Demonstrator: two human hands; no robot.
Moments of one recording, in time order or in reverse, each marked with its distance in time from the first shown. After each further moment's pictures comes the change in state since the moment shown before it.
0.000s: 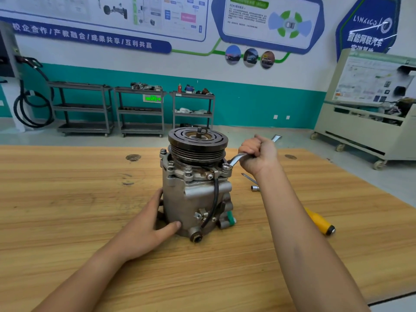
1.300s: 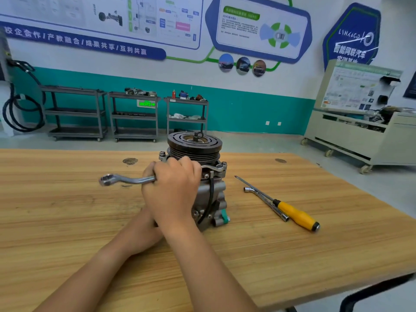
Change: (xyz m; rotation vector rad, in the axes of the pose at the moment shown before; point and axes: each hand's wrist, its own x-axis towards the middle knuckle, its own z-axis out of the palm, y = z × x) left_hand -0.012 0.021 0.002 -0.118 0.058 0.186; right_hand -0.075 0.164 0.007 -1.810 -0.035 -1.525
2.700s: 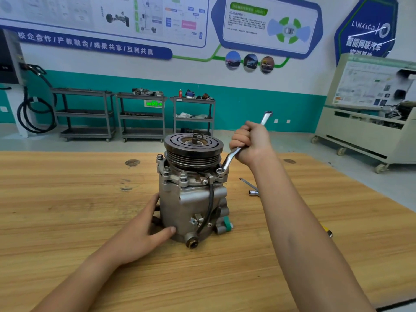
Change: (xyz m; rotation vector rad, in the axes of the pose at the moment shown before) left_hand 0.009 -0.027 -0.009 0.138 -0.071 -0.217; right_hand 0.117 0.136 -0.030 1.563 -0.155 1.463
